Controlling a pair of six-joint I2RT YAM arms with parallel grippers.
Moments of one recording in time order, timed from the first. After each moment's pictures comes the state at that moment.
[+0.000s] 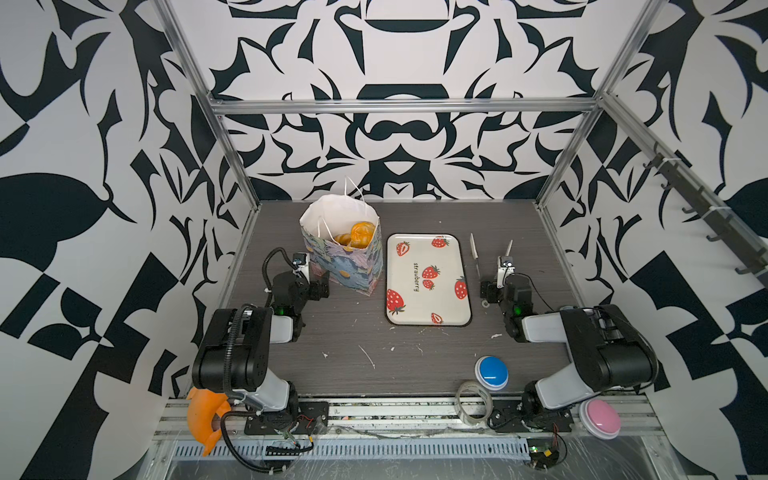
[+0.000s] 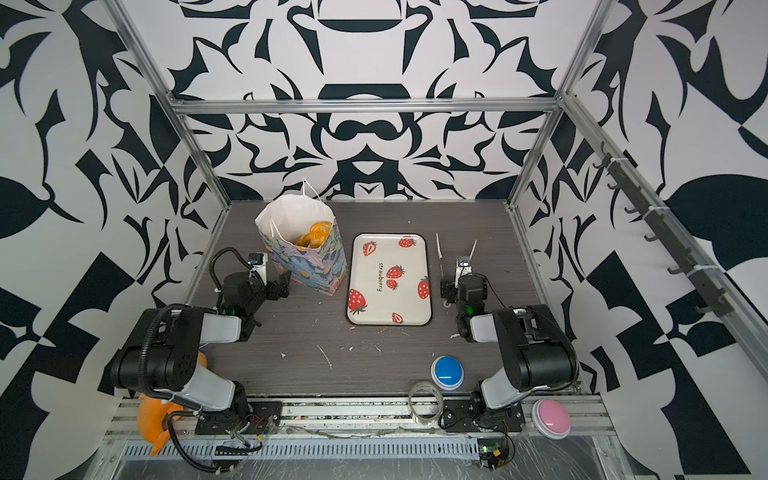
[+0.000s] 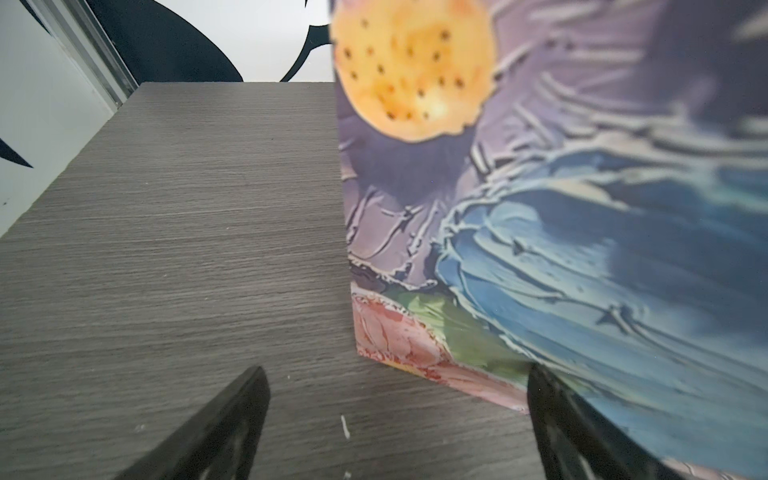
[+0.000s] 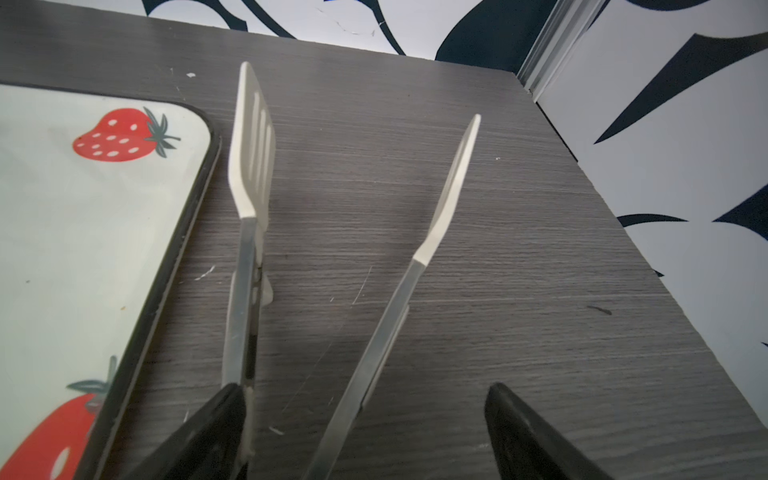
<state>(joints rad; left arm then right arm) -0.02 1.55 0.36 0.82 0.16 0.01 0.10 1.54 0.35 0.72 0.21 -0.03</state>
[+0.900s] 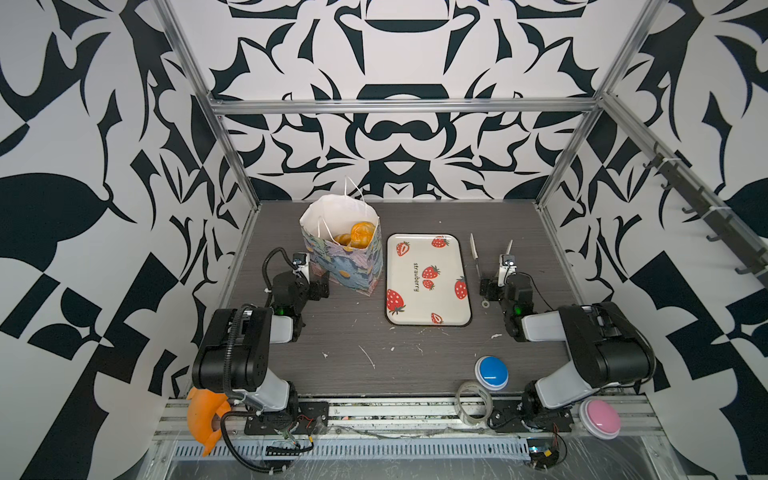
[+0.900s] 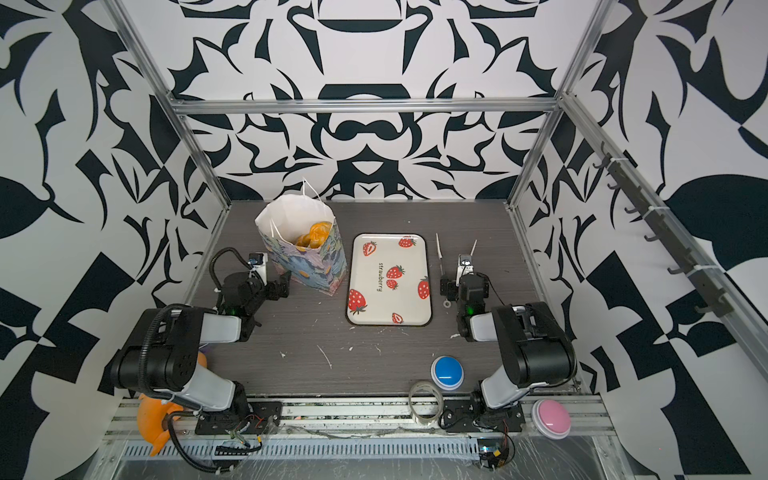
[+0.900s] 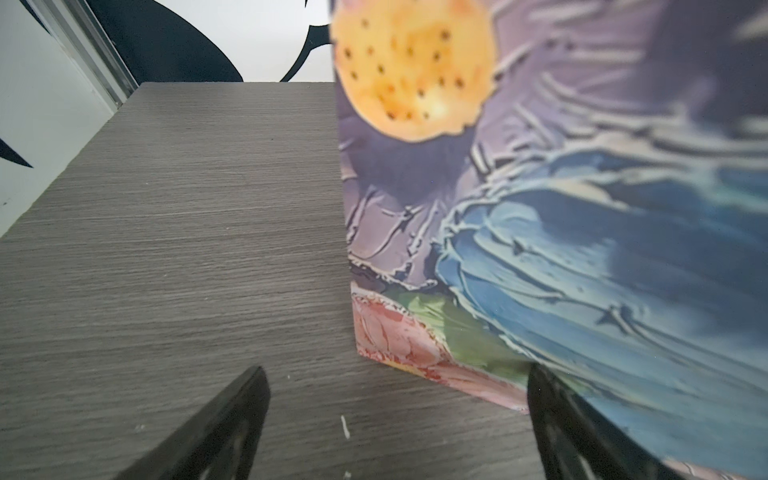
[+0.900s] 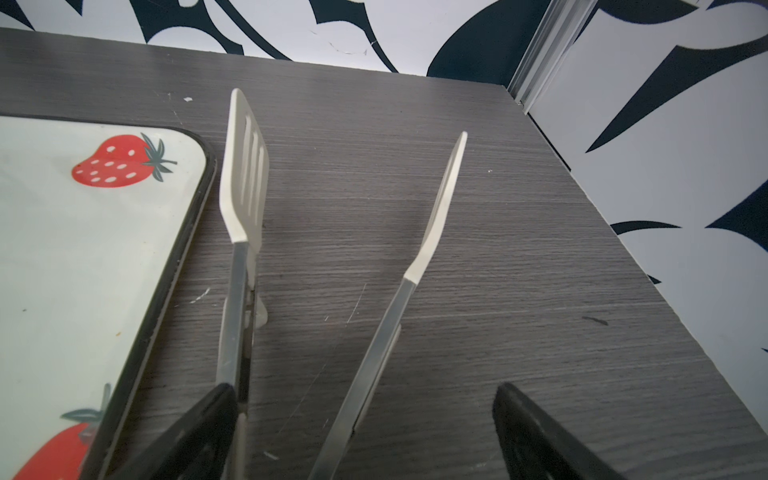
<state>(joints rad) -0.02 1.55 0.36 0.82 0.16 0.01 0.10 1.56 0.35 0.78 0.21 -0.02</state>
